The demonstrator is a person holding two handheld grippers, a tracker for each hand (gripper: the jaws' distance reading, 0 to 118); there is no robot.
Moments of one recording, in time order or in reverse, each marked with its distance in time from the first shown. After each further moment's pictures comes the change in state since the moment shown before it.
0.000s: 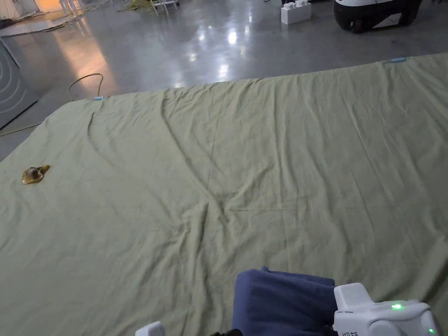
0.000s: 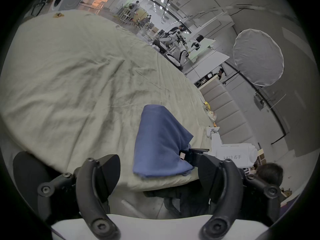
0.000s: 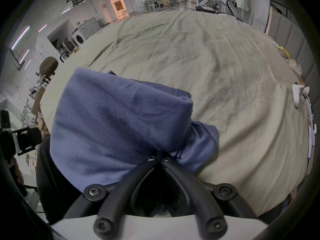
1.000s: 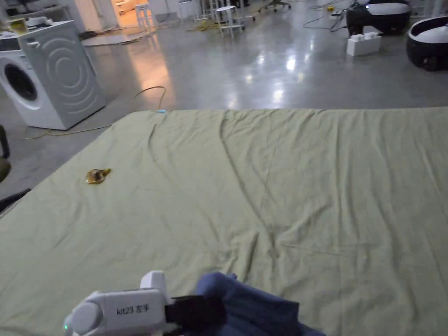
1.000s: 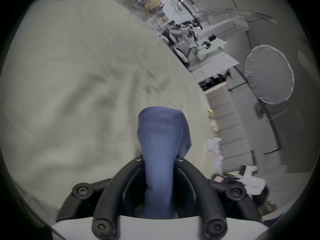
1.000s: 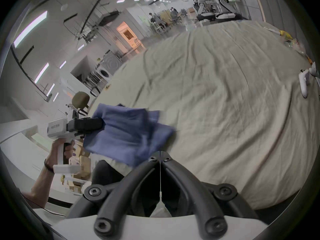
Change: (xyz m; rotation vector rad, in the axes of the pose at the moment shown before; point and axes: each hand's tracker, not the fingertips) left arm -0.086 0.151 0.036 -0.044 0.128 0.066; right arm 0.001 0.002 0.103 0.247 0.334 -0.186
